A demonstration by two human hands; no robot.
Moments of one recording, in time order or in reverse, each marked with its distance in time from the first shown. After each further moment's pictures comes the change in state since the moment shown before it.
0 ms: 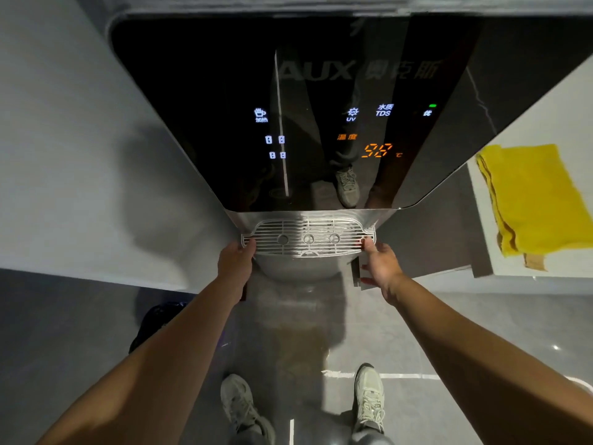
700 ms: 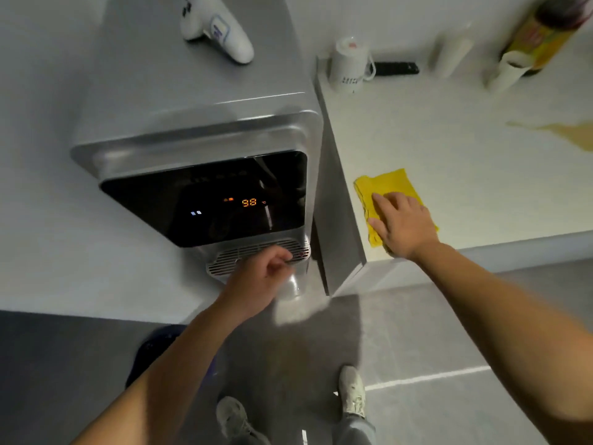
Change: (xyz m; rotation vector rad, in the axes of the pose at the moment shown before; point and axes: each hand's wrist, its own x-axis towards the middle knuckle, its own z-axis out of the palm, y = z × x) left_hand -0.221 0.137 0.031 0.463 -0.433 0.647; right_hand -0.093 -0.093 -0.228 -1.199 0.354 -0.748
